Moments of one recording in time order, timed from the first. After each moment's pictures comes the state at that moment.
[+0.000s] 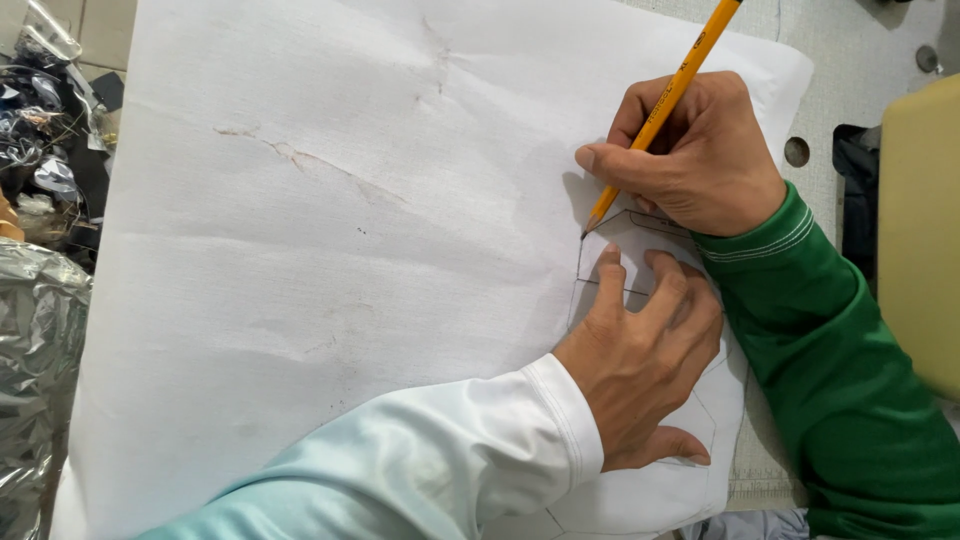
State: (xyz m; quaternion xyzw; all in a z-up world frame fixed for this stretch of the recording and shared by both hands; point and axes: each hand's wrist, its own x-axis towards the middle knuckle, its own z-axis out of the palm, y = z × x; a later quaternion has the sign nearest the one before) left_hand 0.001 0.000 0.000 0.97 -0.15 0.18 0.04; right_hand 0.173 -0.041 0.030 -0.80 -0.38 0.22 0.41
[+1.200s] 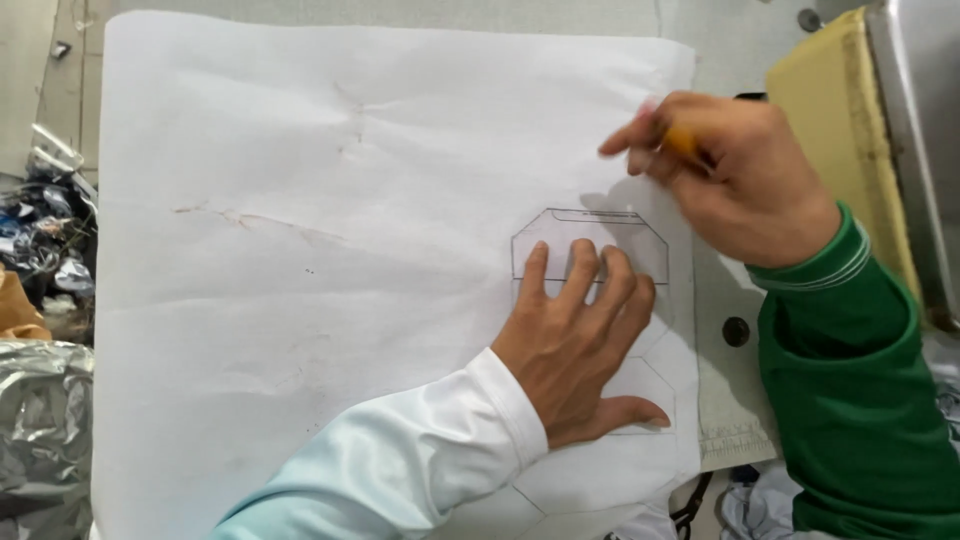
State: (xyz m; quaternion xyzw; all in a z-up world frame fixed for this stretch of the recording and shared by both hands) left_hand 0.000 0.008 0.007 0.96 -0.18 0.19 0.06; right_hand 0.168 -0.124 0.069 -0.81 -0.48 0.09 0.34
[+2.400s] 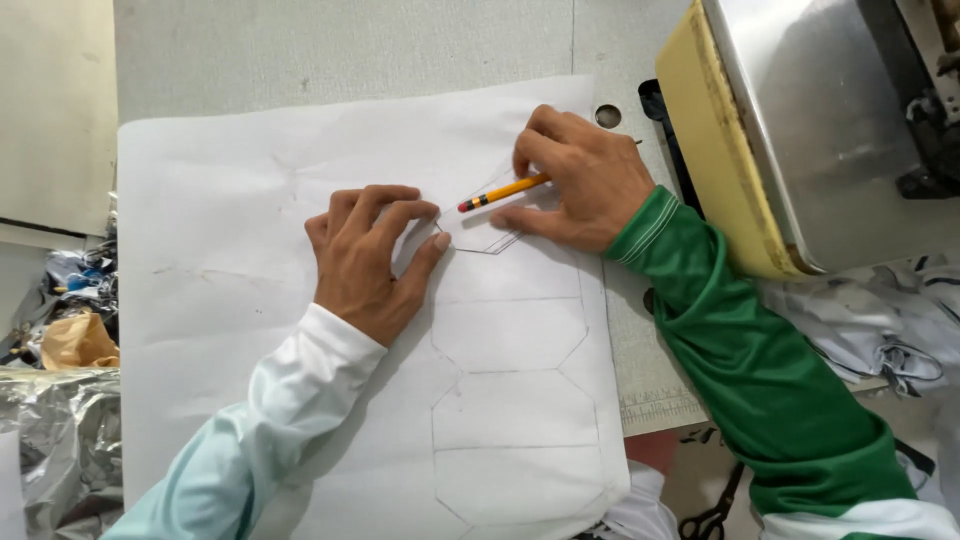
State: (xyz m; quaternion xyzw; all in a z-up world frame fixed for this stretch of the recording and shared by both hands) left_hand 0.017 0.082 0.004 0.95 0.00 0.20 0.24; right_hand 0.171 -0.132 0.015 -0.86 -0.47 -0.05 0.17
